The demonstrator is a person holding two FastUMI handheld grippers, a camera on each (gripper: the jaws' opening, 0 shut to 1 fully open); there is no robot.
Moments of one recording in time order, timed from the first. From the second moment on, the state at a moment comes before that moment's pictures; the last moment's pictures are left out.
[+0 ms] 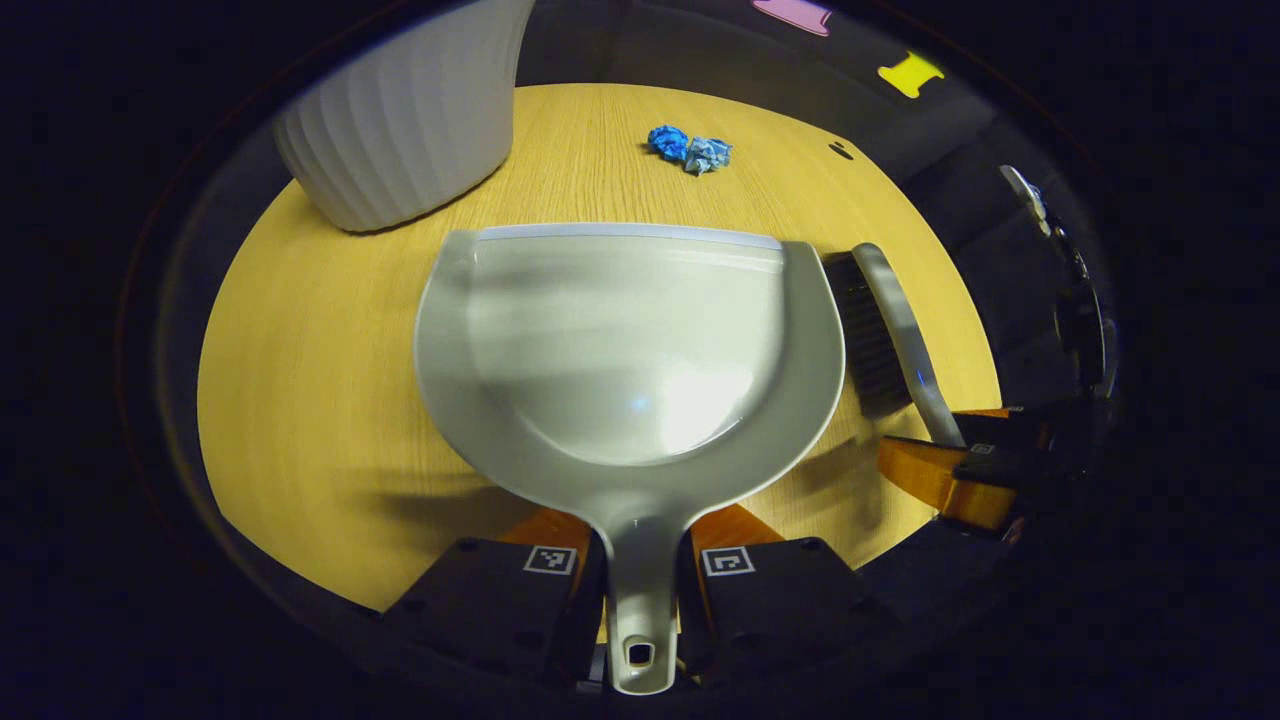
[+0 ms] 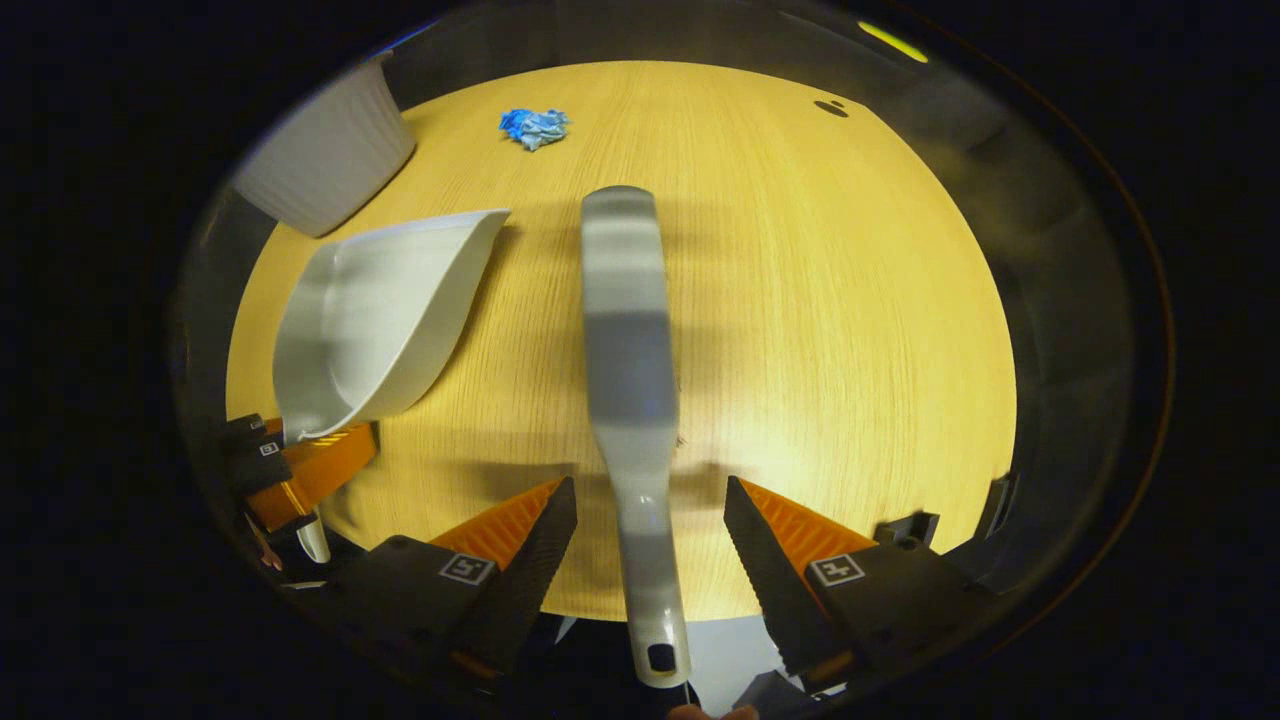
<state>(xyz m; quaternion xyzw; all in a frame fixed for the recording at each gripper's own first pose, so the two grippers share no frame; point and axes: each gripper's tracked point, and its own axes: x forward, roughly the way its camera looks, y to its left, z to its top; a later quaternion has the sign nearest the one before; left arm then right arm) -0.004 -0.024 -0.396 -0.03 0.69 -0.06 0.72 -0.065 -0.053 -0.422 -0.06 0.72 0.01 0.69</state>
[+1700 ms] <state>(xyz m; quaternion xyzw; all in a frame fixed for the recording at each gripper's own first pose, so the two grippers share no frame) 0.053 0.038 -0.397 0.10 0.73 -0.14 0.66 0.164 -0.065 -0.433 -0.14 0.71 0.16 0.67</state>
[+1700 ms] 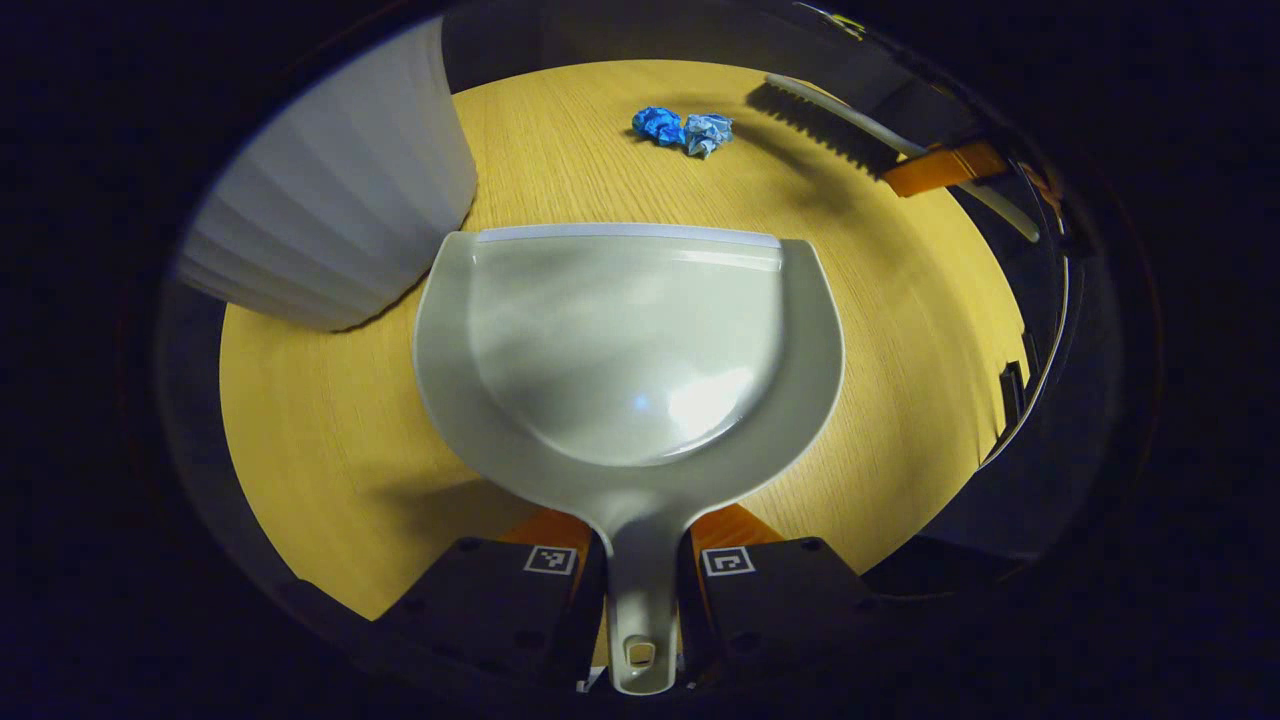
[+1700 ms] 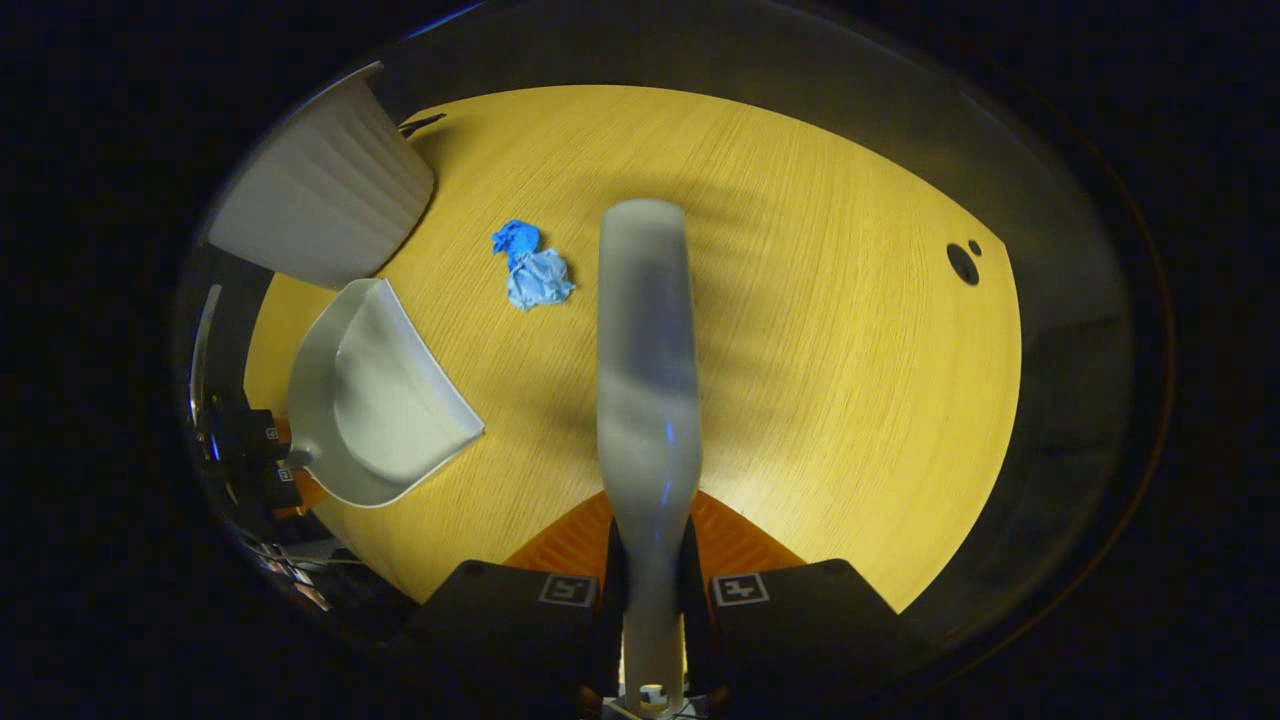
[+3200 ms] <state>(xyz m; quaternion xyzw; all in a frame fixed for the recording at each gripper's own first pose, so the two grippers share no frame) 0.036 0.034 -0.330 0.11 0.68 -0.24 0.69 0.188 -0.068 -0.435 -0.09 0.70 0.33 0.62</state>
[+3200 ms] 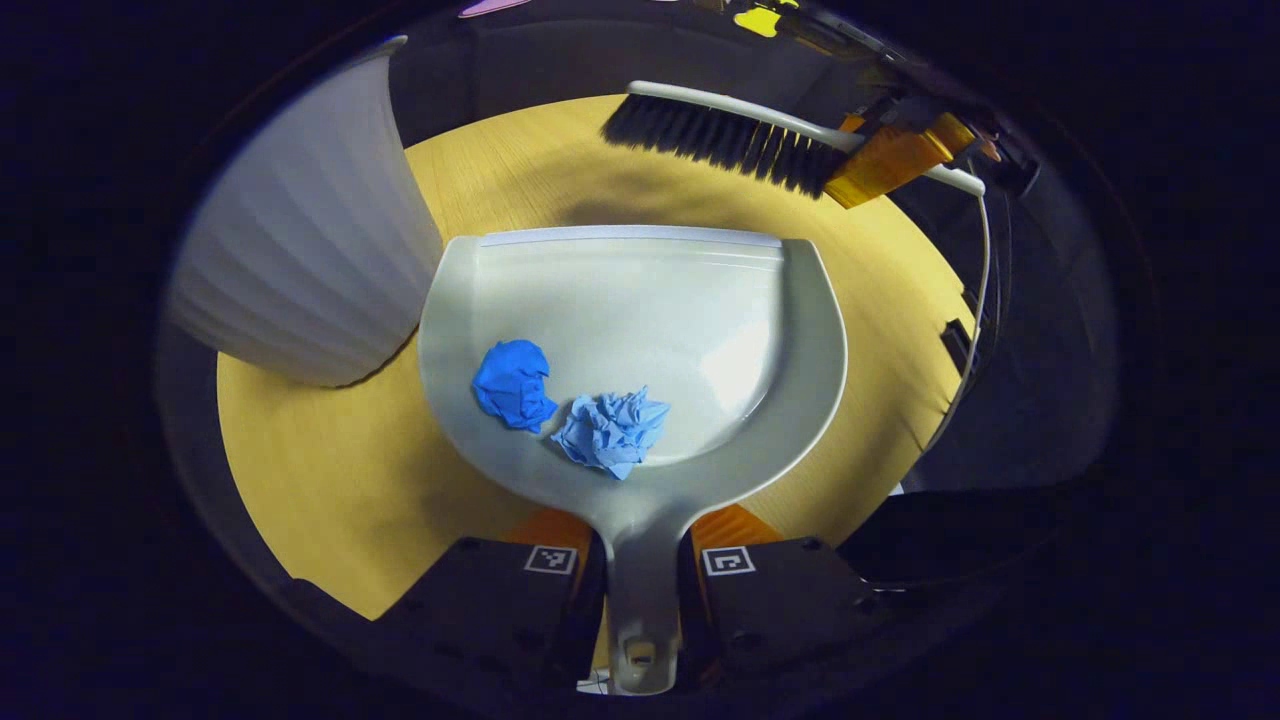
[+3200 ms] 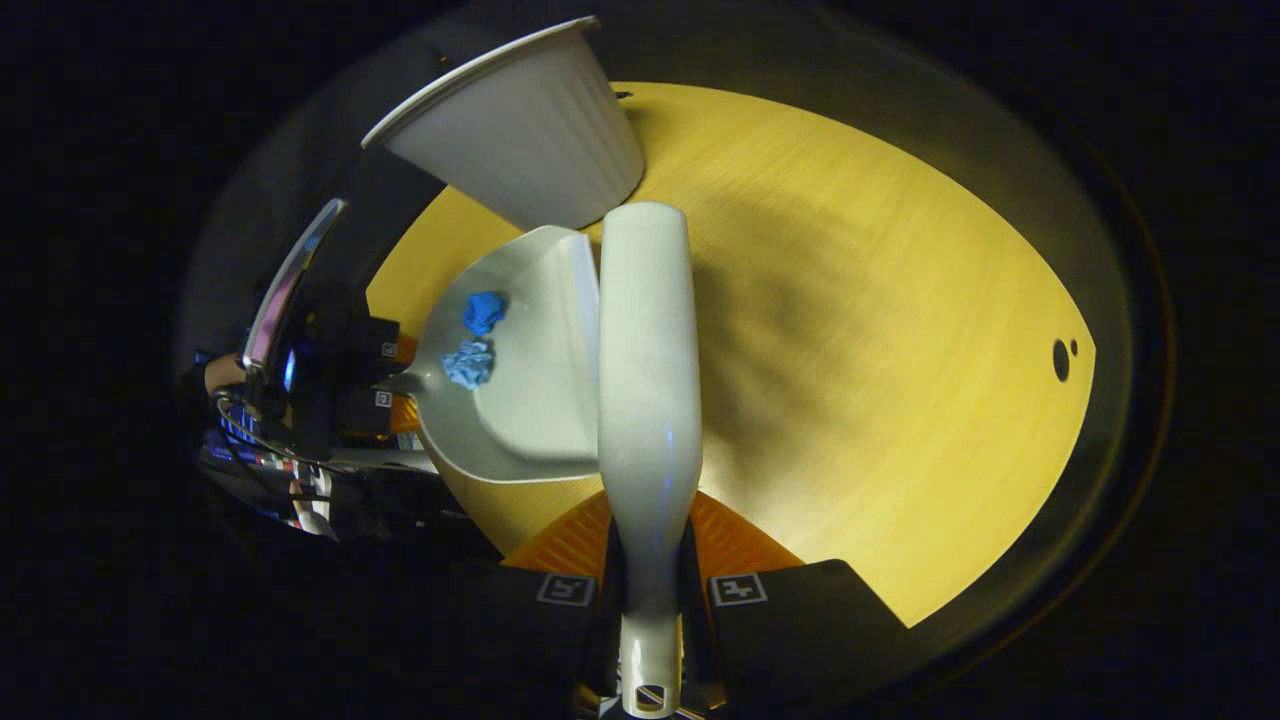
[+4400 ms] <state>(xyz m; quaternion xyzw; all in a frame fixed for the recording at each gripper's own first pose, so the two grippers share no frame) 0.112 0.178 -0.112 0.25 0.65 0.00 0.72 0.088 -0.165 -0.560 0.10 0.63 0.22 0.73</state>
